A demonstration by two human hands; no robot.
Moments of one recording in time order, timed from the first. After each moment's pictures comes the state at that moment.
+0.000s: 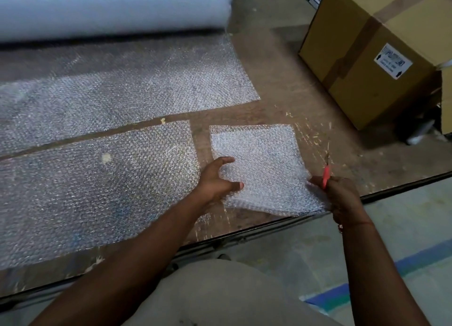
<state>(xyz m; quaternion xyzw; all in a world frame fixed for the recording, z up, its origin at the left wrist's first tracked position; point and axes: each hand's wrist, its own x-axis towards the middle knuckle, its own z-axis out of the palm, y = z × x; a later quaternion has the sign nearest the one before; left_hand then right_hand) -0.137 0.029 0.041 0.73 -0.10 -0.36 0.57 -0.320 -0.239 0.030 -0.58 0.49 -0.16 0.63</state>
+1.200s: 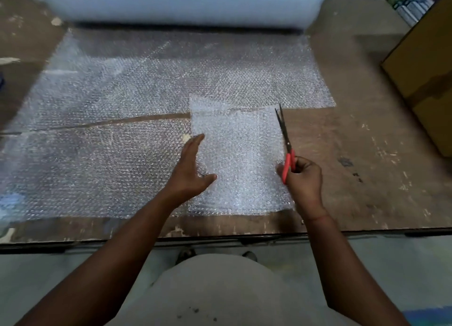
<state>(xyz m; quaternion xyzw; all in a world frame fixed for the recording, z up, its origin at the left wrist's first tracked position) -0.073 0.264 0.048 0.87 -0.20 -0.11 0.44 -0.169 -0.026 0.009 -0.75 0.30 -0.17 0.57</state>
